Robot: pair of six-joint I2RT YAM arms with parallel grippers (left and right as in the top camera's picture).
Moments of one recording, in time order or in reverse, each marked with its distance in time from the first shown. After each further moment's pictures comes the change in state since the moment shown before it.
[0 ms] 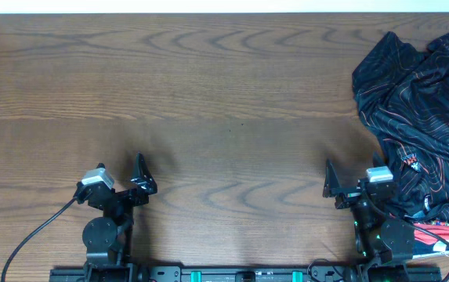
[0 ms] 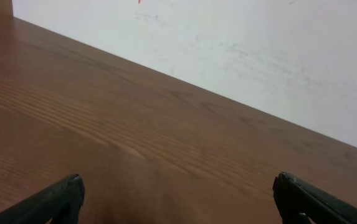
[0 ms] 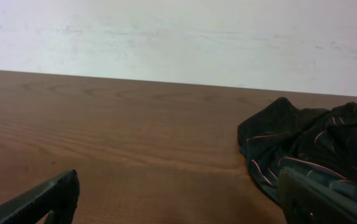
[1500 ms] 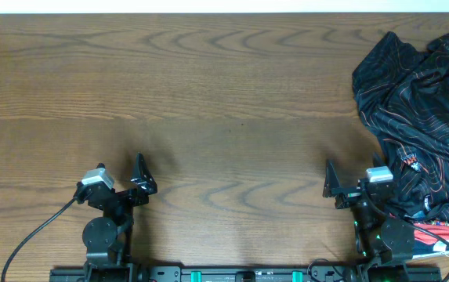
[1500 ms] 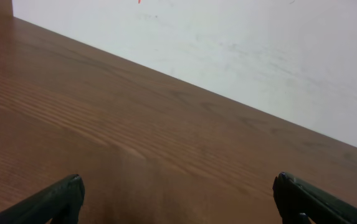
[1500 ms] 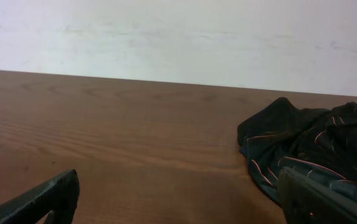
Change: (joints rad) left arm 0.000 0.000 0.000 0.000 0.000 0.000; right arm 0.000 0.000 0.000 -0.001 0.000 0.000
